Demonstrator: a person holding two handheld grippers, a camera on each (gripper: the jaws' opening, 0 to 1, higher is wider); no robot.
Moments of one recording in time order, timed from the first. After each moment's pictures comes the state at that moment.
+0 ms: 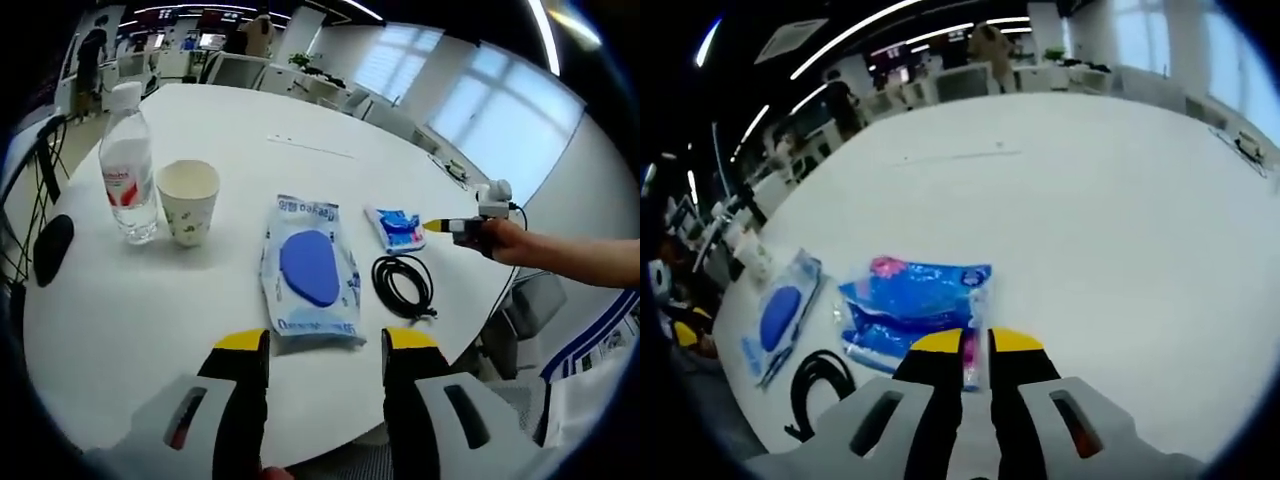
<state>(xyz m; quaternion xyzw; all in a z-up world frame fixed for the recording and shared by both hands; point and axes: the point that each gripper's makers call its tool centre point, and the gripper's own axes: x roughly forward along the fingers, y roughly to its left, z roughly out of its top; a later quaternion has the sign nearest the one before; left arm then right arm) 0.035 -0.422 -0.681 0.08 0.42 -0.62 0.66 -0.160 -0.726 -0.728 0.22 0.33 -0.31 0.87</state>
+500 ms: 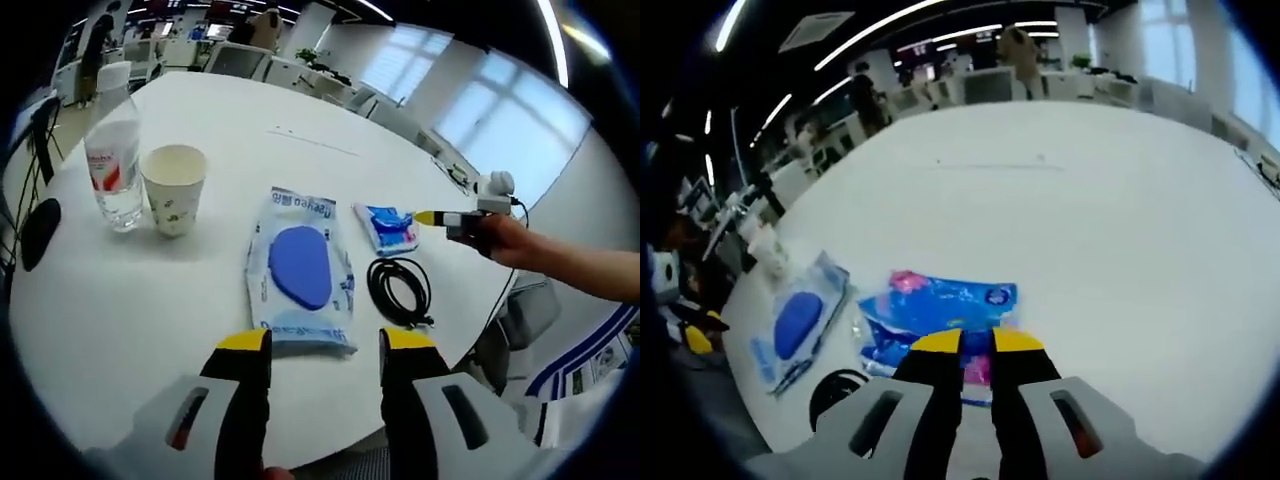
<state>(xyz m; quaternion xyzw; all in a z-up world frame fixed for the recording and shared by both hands) 0.018 -0.434 -0.698 0.06 0.45 -0.61 0.65 -0.112 -0.715 -0.717 0.20 0.33 -0.26 0.89</state>
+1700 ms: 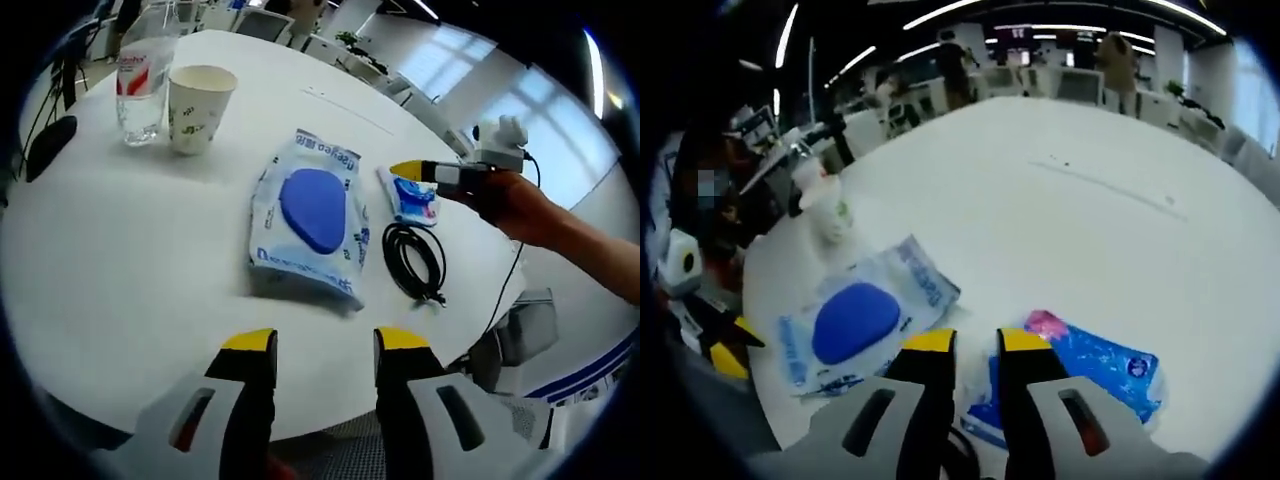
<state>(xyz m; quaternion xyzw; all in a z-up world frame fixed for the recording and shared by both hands) -0.010 -0.406 -0.735 0.05 0.51 -0.56 0.66 -0.006 -0.645 -0.727 0.10 0.38 -0.08 0.91</state>
